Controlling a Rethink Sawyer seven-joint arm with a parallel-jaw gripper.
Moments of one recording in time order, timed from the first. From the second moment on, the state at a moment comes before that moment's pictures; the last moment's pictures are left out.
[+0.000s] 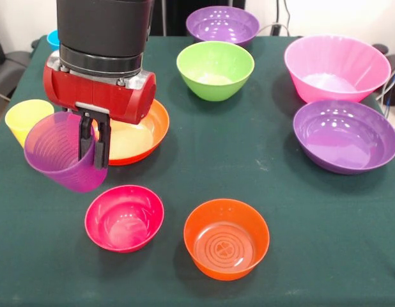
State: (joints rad) arm -0.40 -0.46 0.16 1.02 -0.31 0.71 1.86
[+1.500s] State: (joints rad) arm -0.40 -0.40 0.17 1.04 -0.31 0.59 1.86
